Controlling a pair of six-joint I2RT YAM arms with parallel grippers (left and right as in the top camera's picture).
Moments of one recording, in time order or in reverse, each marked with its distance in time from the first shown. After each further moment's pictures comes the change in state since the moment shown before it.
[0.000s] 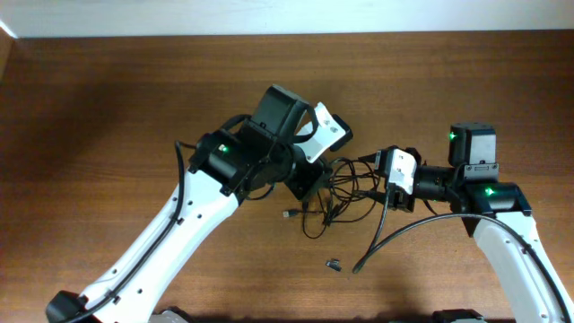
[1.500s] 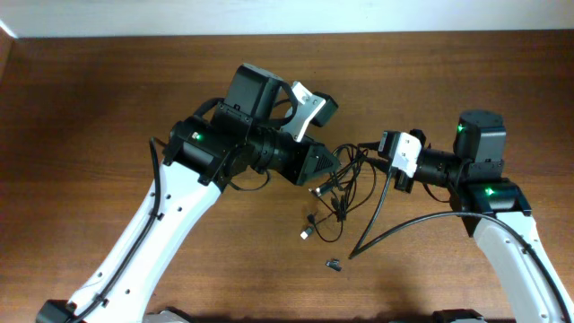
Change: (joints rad) left arm 0.101 0.000 0.085 -0.033 0.325 -0.267; right arm 0.000 0.000 0.000 0.270 0.010 0.152
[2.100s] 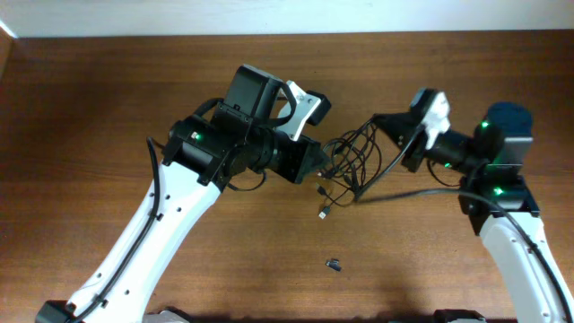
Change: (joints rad) left arm 0.000 0.000 0.007 -0.035 -0.143 0.000; right arm -0.069 0.000 -0.003 0.364 0.000 0.629
